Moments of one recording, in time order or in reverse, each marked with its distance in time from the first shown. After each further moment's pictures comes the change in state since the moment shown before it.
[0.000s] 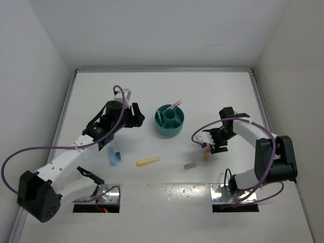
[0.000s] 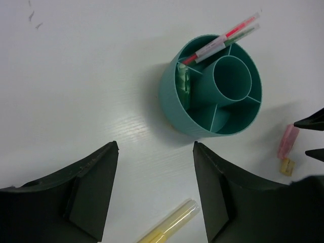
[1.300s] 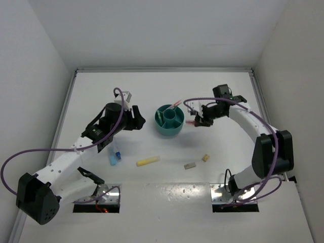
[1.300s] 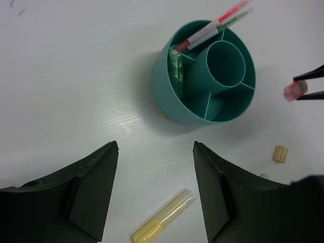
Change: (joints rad) left arm 0.000 -0.031 -0.026 -0.027 0.050 -0.006; right arm 0.077 0.086 0.267 0.098 -0.229 0.374
